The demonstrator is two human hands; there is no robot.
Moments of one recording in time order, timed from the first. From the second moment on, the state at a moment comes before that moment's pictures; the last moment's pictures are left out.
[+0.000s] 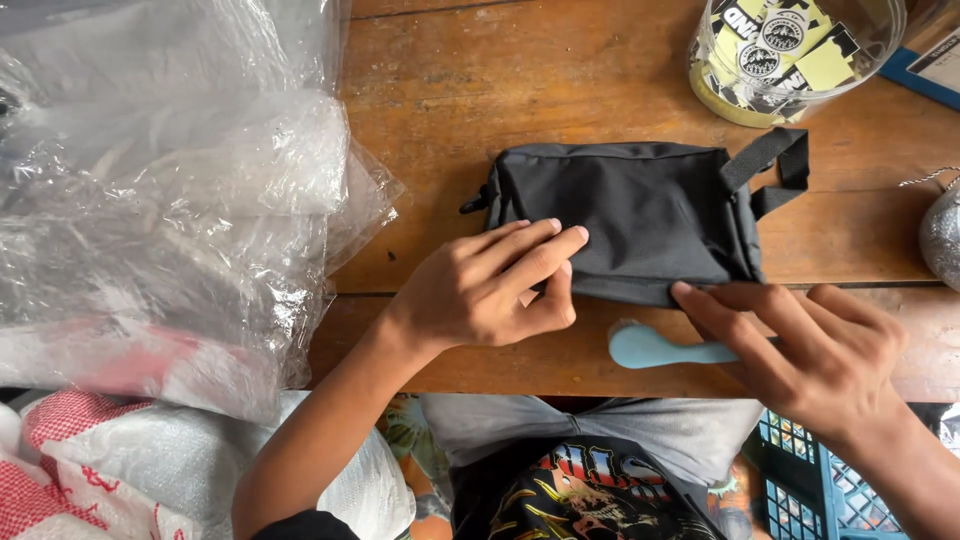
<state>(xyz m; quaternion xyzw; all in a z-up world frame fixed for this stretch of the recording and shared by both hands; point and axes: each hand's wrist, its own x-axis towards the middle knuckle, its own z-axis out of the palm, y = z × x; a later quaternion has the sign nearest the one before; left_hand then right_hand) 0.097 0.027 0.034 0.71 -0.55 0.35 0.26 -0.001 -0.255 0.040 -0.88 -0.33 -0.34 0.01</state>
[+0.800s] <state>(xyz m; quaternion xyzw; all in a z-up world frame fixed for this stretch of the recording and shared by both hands) 0.101 0.046 0.025 0.68 -0.63 0.33 0.18 0.032 -0.300 -0.006 -0.84 -0.39 -0.36 0.09</state>
